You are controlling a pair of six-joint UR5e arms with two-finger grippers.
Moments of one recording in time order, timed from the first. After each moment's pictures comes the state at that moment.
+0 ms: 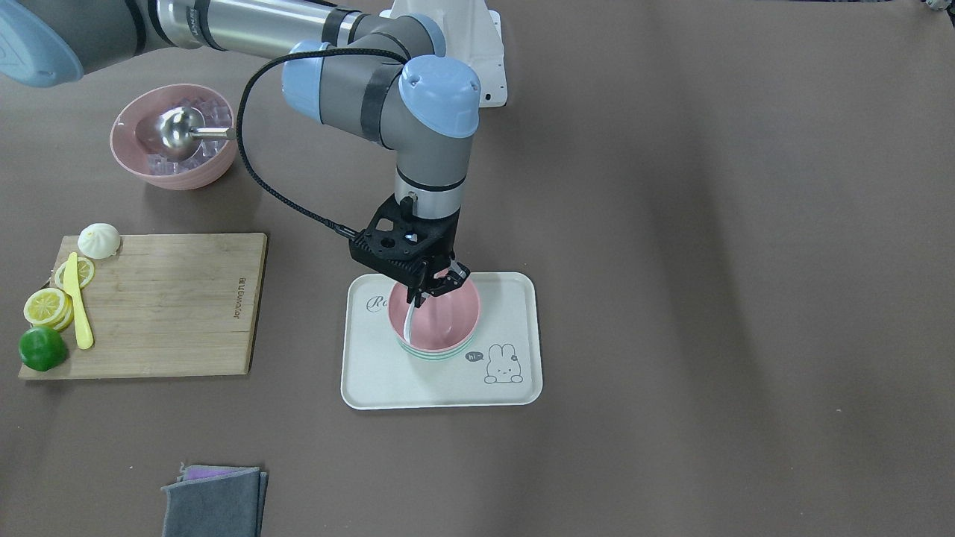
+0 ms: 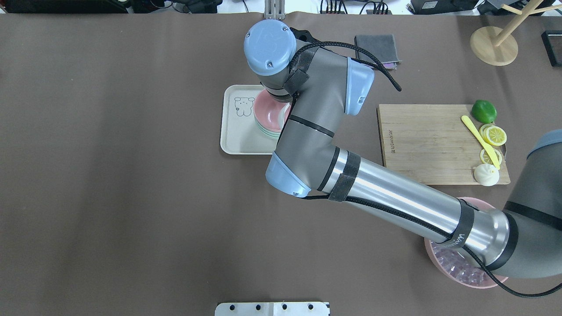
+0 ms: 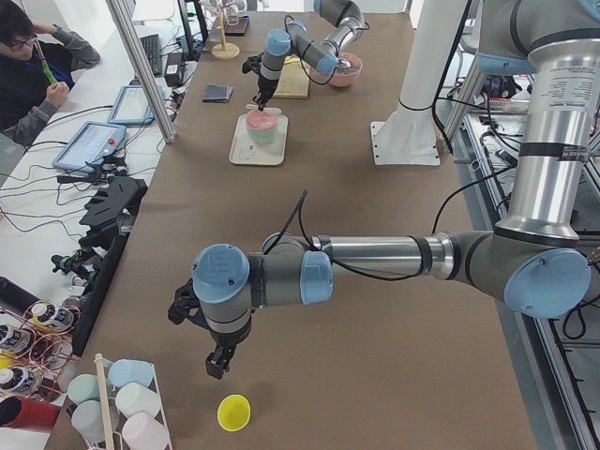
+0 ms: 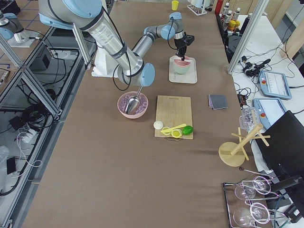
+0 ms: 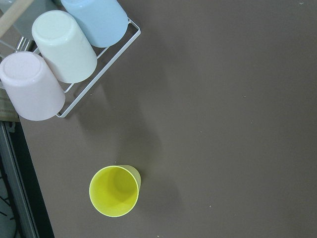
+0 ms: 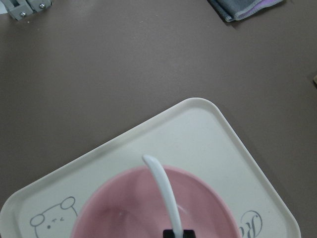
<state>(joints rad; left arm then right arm) -1.78 -1.67 -1.49 -1.50 -2.31 0.52 0.61 -0.58 1.39 -1.69 1.65 1.64</state>
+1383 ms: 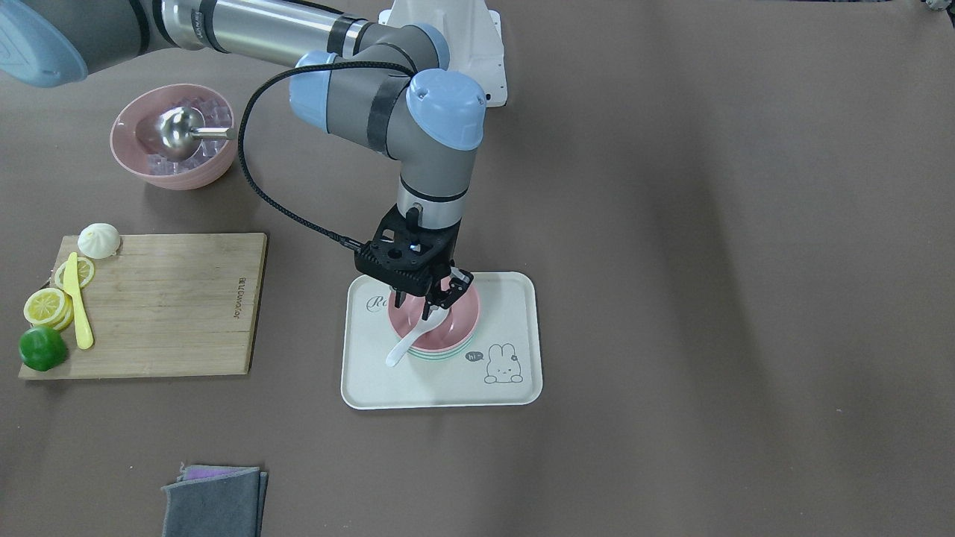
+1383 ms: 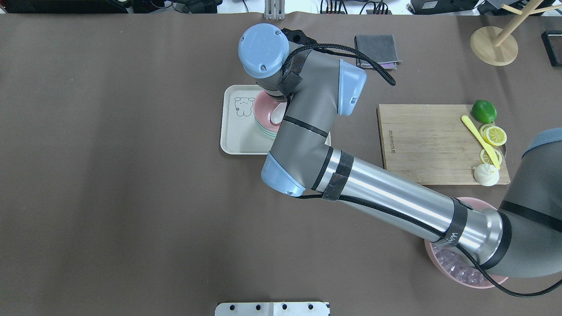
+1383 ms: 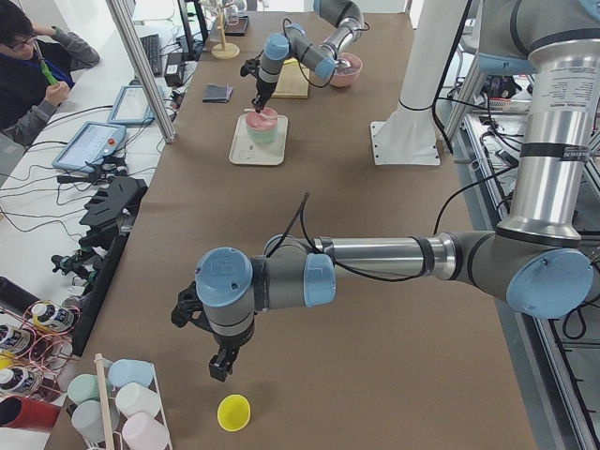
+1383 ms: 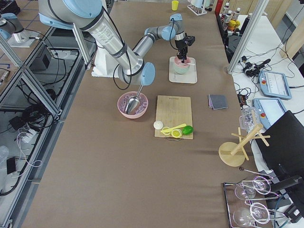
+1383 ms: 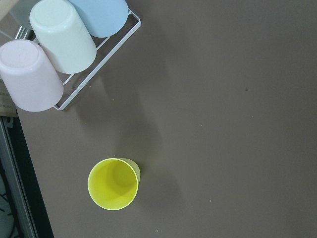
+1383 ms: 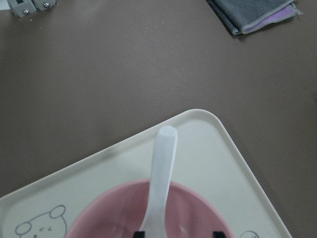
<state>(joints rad) -1.78 -1.66 -1.49 -1.50 -2.31 0.52 0.61 -0.58 1.35 -1.69 1.61 1.58</state>
